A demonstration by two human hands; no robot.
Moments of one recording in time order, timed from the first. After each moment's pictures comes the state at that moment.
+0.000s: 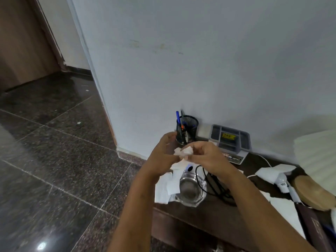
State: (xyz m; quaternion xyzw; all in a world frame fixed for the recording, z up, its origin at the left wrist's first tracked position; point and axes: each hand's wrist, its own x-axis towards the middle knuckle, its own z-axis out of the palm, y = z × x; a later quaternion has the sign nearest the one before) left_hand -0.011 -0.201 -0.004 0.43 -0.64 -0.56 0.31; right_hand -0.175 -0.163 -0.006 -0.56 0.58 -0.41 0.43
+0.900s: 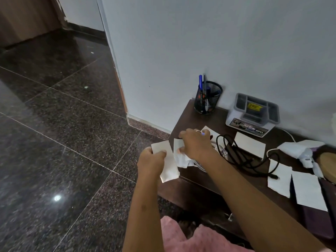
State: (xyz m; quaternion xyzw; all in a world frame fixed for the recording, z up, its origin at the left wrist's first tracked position) left_hand 0.054 -0.154 -0.072 0.66 -0.32 -0.58 0.36; right_hand -0.089 -0.195 -0.083 -0.71 0.70 0.06 0.06
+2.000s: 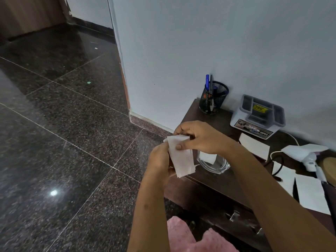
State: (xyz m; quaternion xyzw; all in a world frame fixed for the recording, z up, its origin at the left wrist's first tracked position) left_hand 0.048 -0.150 -0.062 0.57 -0.24 -0.70 0.36; right_hand -0.087 -0.175 -0.017 -0.71 0.56 -0.16 0.40
